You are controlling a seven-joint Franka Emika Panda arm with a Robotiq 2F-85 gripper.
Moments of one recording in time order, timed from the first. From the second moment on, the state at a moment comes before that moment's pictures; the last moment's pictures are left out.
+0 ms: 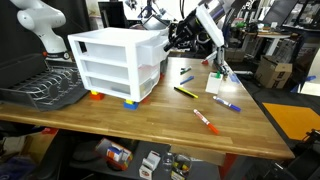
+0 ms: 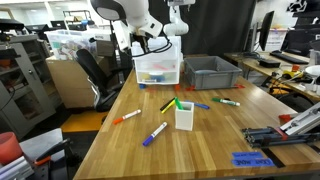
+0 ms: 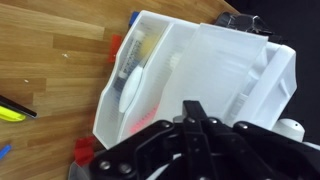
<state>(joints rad) 0.37 0.24 -0.03 -2.10 1.34 2.71 -0.50</state>
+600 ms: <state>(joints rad) 0.38 0.37 -0.03 -1.94 1.33 2.70 -0.51</state>
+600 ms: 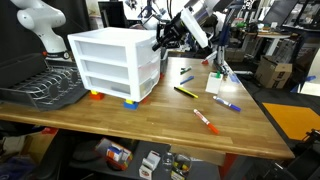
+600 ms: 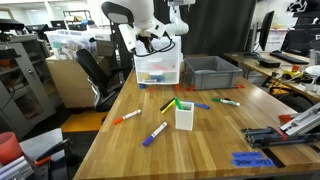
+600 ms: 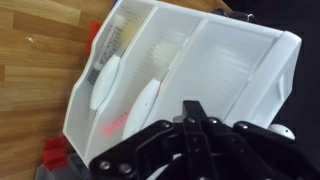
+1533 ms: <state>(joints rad) 0.39 0.20 -0.05 -2.14 1.06 2.68 -0.63</state>
